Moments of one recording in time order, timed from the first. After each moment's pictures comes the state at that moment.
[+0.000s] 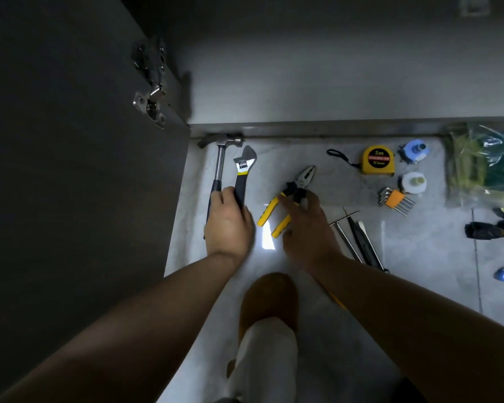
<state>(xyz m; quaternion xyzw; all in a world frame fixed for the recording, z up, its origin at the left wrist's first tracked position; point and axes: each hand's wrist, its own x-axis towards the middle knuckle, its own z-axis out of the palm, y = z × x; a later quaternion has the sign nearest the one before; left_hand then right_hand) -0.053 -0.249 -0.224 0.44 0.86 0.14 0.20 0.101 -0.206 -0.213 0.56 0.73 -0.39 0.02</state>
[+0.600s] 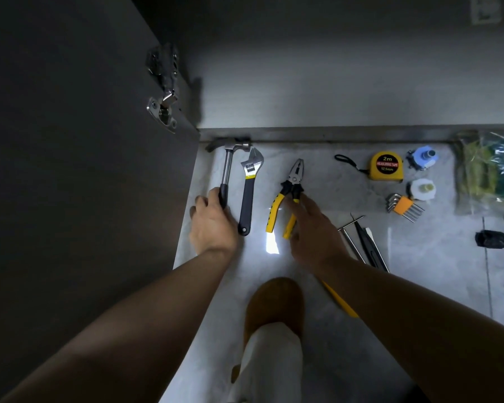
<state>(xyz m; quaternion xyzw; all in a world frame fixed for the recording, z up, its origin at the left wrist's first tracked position) -0.089 -0.251 -0.240 0.37 0.91 0.10 0.15 0.103 -0.199 -0.209 0.52 0.74 -0.41 0.05</state>
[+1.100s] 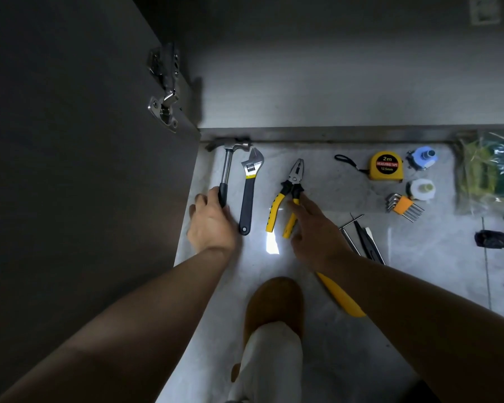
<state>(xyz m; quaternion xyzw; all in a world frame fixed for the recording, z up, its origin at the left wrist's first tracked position) -0.088 -0.252 -0.225 0.37 0.91 0.07 0.17 0.108 -0.193 -0.207 0.51 0.73 -0.44 0.08</state>
